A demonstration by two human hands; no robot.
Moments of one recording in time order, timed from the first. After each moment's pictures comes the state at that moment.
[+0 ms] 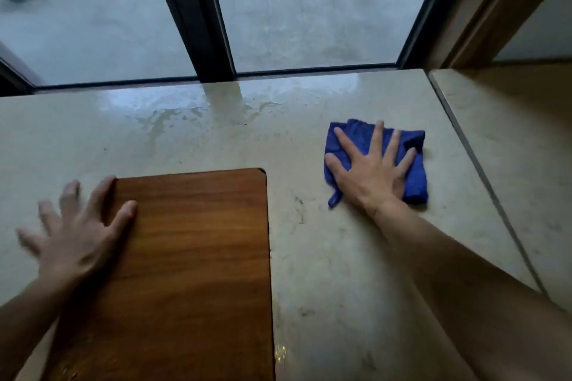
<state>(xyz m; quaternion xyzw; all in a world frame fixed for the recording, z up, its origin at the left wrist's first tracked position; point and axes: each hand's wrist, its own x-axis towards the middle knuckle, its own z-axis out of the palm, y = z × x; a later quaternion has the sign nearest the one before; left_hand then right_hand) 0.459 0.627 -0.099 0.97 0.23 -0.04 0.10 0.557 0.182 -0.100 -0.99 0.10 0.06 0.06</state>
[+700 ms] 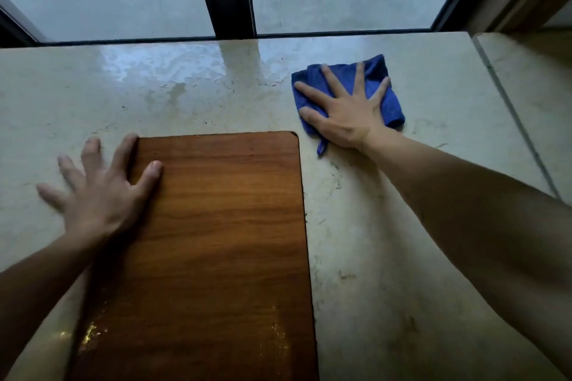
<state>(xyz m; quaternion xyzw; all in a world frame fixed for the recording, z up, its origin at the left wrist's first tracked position) 0.457 0.619 -0.096 0.97 0.22 -0.04 0.07 0.602 0.255 -0.090 -0.99 -0.10 0.08 0.03</state>
